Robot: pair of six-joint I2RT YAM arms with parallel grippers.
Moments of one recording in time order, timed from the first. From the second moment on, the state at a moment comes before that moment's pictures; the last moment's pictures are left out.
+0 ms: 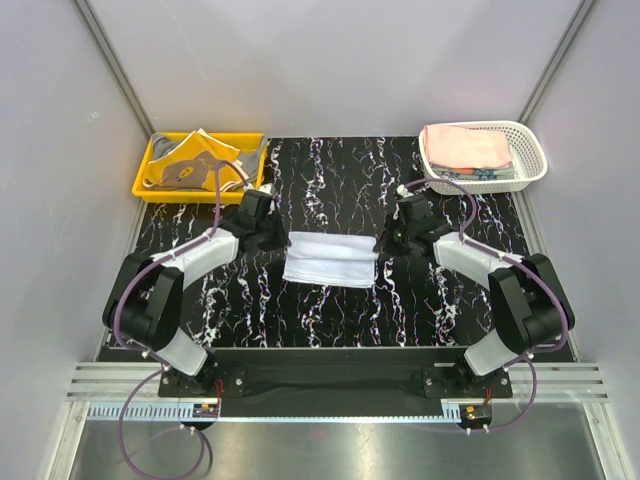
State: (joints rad) left arm -0.40 1.57 0.93 -0.20 0.09 -0.57; right arm 0.40 1.56 0.87 -0.13 -0.16 0.52
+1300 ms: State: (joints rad) left arm -0.45 1.37 0.77 -0.30 0.08 -0.55; right arm 0.44 1.40 0.72 -0.12 -0.14 0.58
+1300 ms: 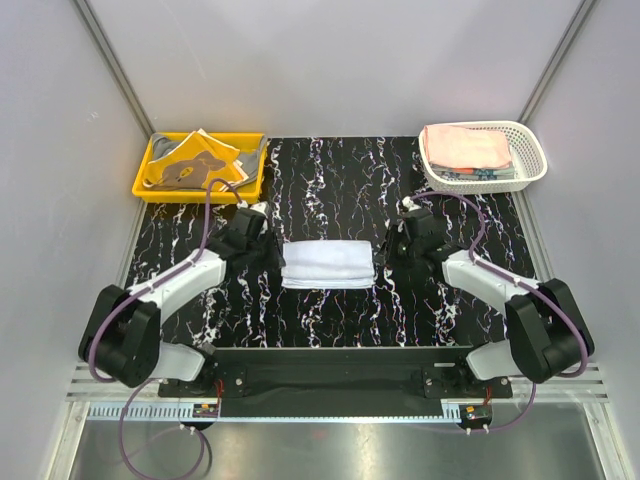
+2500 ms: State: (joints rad) left arm -0.58 1.48 0.77 -0.32 0.02 -0.60; right arm 0.56 1.46 0.70 -0.16 -0.06 0.65
